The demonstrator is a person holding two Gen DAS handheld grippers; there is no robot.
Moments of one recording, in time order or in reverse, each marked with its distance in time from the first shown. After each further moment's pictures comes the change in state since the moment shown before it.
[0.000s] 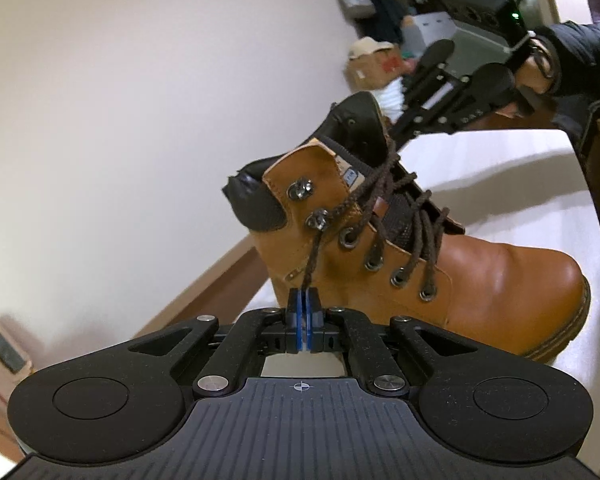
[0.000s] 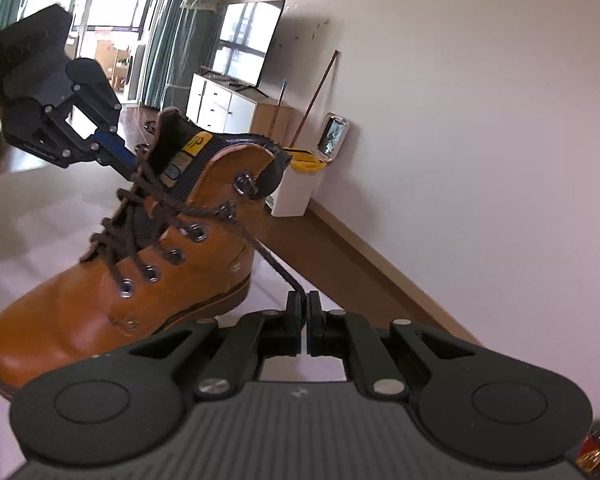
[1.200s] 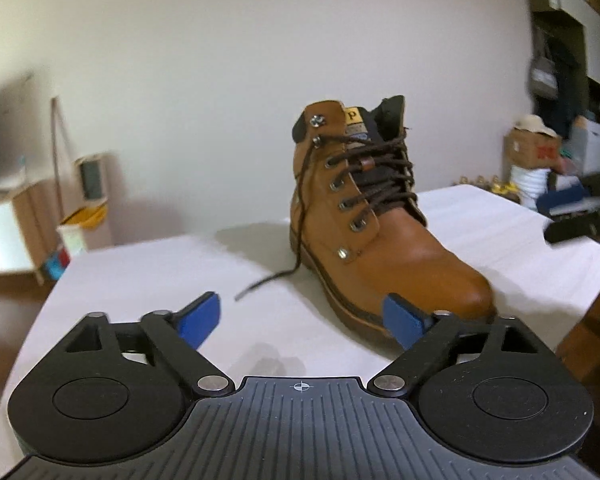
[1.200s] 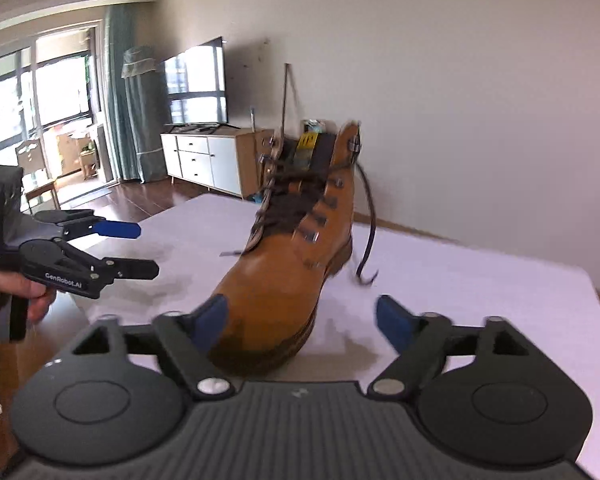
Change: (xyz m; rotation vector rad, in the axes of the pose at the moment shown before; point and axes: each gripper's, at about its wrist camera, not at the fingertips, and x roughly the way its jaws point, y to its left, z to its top) left arm -0.082 -0.134 -0.041 -0.642 0.002 0.394; right arm -0.110 0.112 -0.034 0.412 -0.045 -0.001
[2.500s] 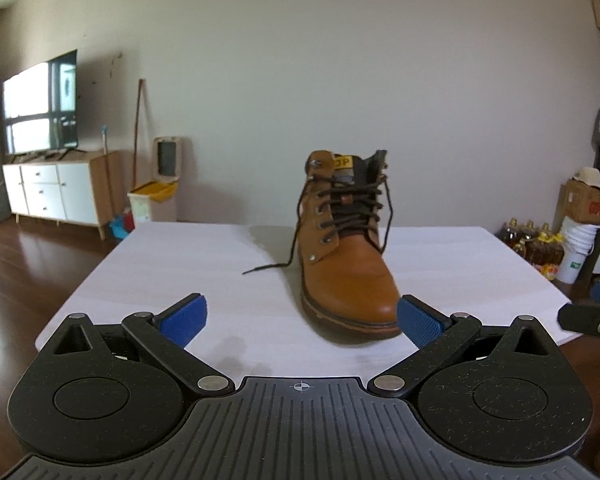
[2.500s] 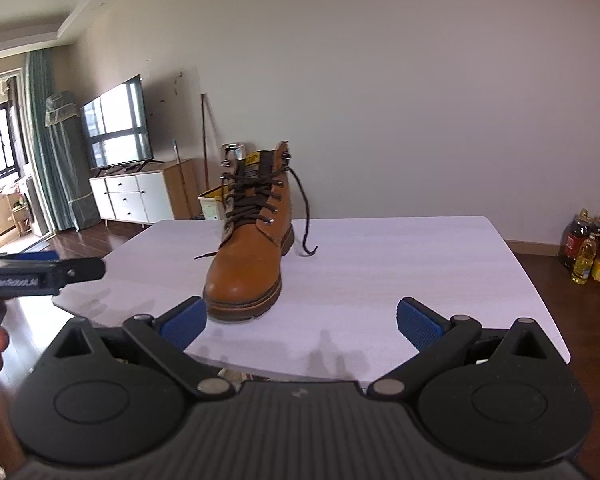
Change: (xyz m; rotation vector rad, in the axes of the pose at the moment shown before) left arm -0.117 -0.085 0.019 -0.157 -0.025 0.184; right arm -0.094 0.041 -0.029 0.147 -0.076 -0.205
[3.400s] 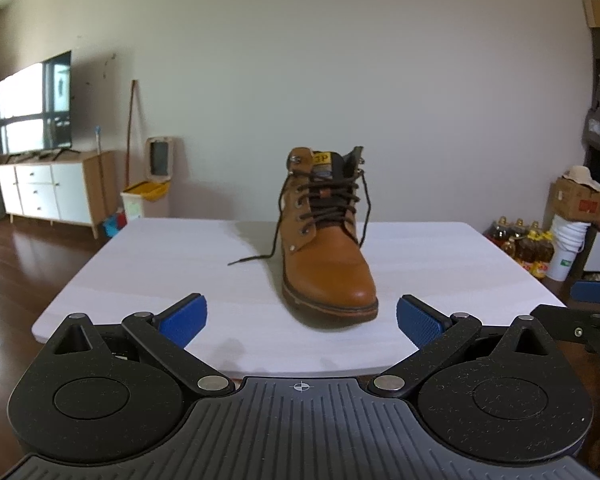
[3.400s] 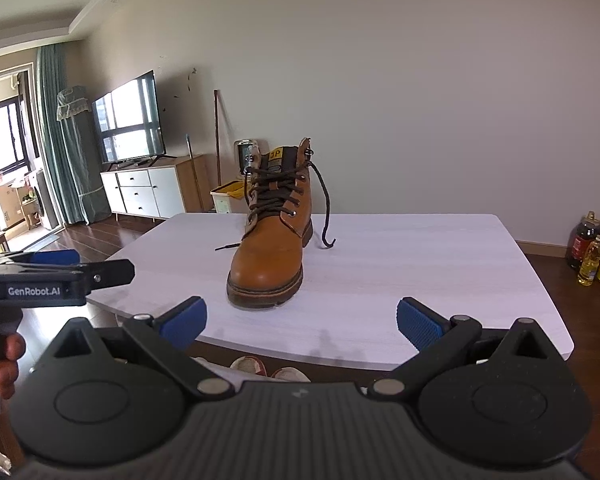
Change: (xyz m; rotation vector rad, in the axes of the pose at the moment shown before) left arm -0.015 -0.011 -0.008 0.014 0.008 -0.024; right arm -0.016 0.014 -0.004 -0.001 0.009 0.015
